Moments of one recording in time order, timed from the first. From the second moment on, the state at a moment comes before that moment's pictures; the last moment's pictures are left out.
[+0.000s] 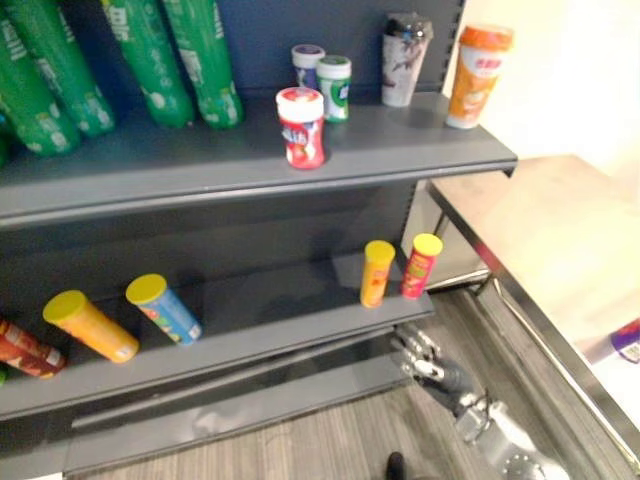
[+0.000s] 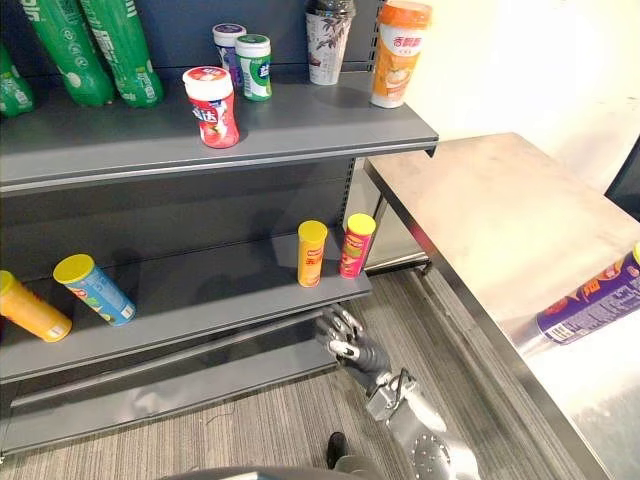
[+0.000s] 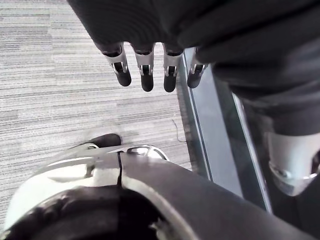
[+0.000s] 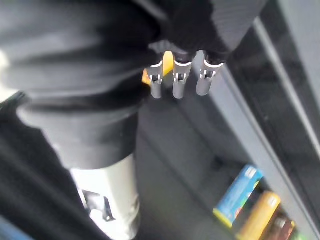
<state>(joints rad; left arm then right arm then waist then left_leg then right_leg) 0.26 0.16 -0.02 1.10 -0.12 -0.11 0.15 0.24 -0.26 0.22 0.09 0.85 0.19 0.30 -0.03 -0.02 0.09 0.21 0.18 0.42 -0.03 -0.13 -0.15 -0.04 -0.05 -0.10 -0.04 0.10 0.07</state>
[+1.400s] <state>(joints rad) 0.26 0.12 0.05 1.09 -0.24 -0.08 0.09 0.26 -0.04 -0.27 1.04 0.51 -0.16 -0.01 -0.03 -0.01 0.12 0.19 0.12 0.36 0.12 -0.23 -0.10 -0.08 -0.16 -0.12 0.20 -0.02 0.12</state>
